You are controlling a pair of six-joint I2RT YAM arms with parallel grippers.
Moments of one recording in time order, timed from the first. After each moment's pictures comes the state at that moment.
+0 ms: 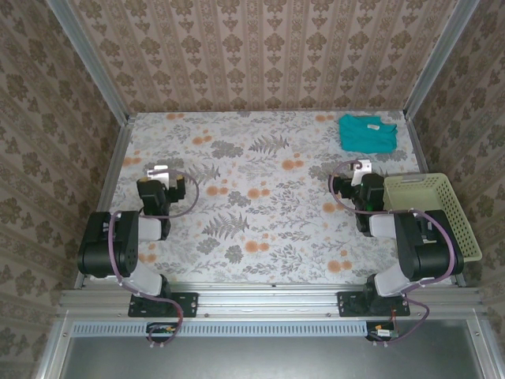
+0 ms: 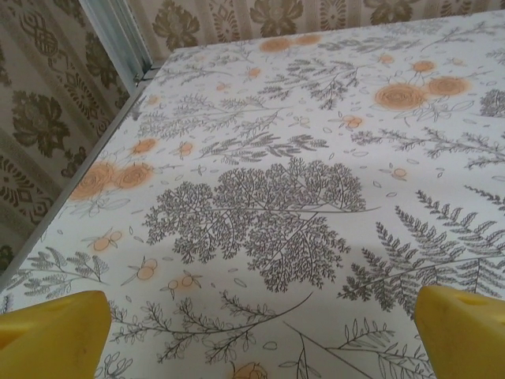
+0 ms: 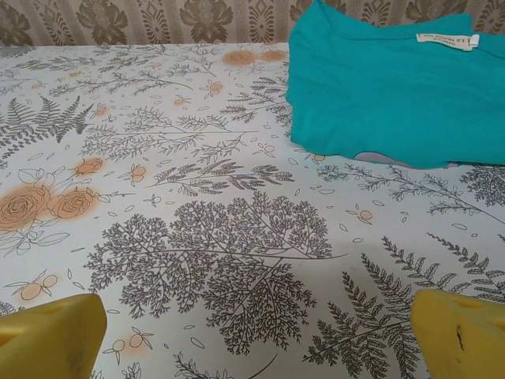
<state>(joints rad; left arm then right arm) -0.05 1.55 0.38 0.83 -0.16 0.10 0.00 1.52 0.41 0.74 0.00 0.03</state>
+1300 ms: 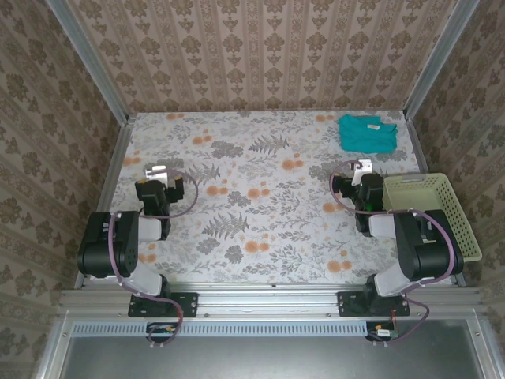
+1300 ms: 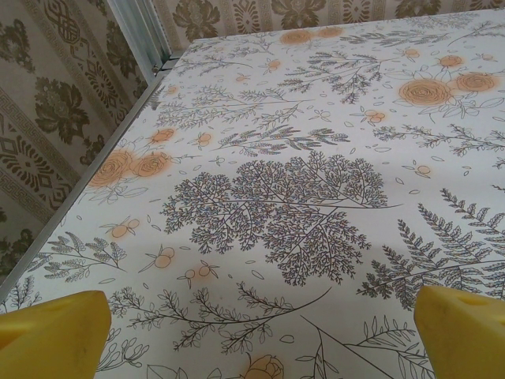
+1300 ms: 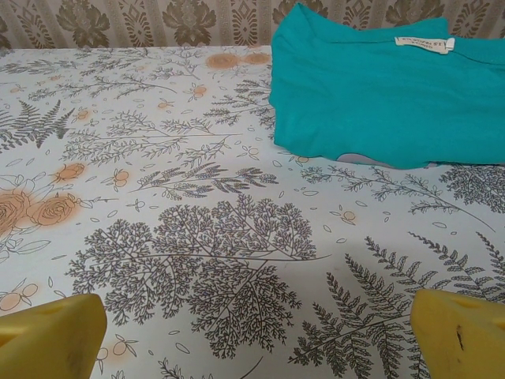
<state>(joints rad) -0.05 1.55 0.38 0.83 -0.21 0.09 0.01 1.52 0.41 0.74 0.05 0.03</state>
